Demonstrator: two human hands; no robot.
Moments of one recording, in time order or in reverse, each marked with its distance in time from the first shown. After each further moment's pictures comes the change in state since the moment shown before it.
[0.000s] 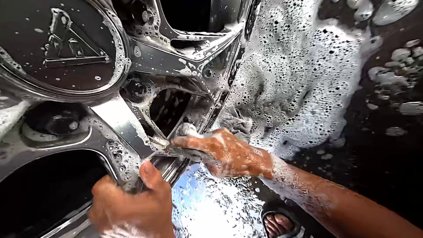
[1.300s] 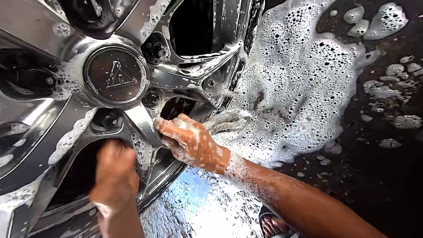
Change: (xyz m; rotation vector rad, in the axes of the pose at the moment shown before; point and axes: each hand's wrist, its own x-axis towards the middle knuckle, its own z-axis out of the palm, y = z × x) left_hand 0.069 -0.029 -0.010 -1.264 -0.494 -0.207; right_hand 0.061 -0.027 0.025 0.007 0.552 -0.167
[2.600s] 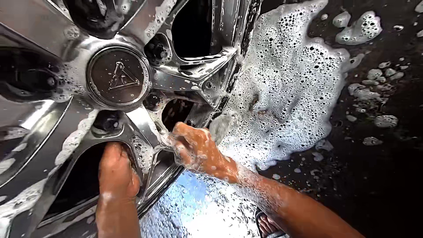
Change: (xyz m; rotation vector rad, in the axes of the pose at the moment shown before) left_hand 0.011 0.012 0.025 0.006 0.221 -0.443; right_hand -0.008 -0.014 -0.006 0.124 -0.049 0.324
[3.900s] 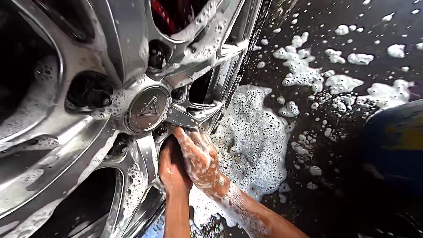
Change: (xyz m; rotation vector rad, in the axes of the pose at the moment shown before) left_hand 0.001 -0.046 0.127 -0.891 -0.108 0.048; right_hand 0.029 0.032 -0.025 -0.662 0.275 -0.304
